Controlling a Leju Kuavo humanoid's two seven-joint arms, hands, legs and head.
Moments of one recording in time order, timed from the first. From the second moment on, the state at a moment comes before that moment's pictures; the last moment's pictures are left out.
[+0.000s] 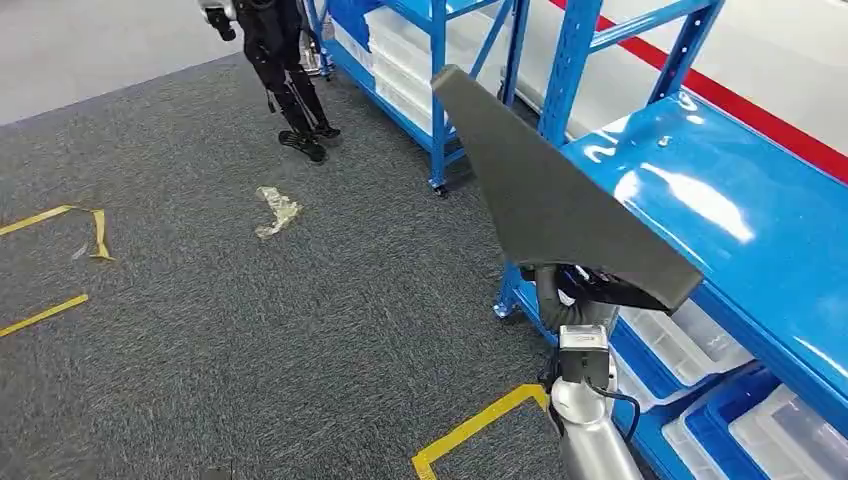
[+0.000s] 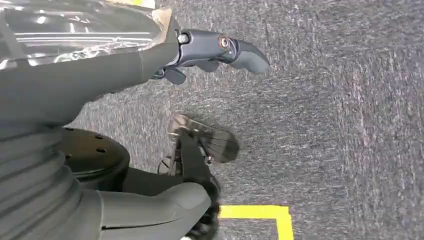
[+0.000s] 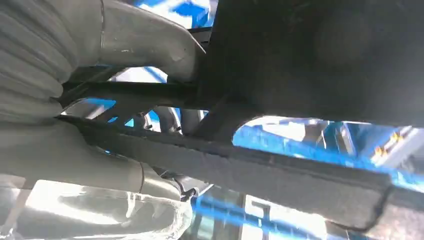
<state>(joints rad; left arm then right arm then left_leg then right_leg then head) -0.24 -0.26 0.93 -0.24 -0.52 0.19 -0.18 -0.16 0.06 0.20 -1.46 0.31 -0.54 -0.65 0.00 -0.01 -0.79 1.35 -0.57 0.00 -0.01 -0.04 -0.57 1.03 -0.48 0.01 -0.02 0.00</state>
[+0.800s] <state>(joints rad) -0.28 -0.28 0.90 -0.23 -0.50 0.21 -0.18 -0.14 0.03 0.32 -1.44 0.26 -0.67 -0.67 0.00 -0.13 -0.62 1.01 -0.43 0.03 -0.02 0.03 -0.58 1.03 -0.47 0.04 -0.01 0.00</state>
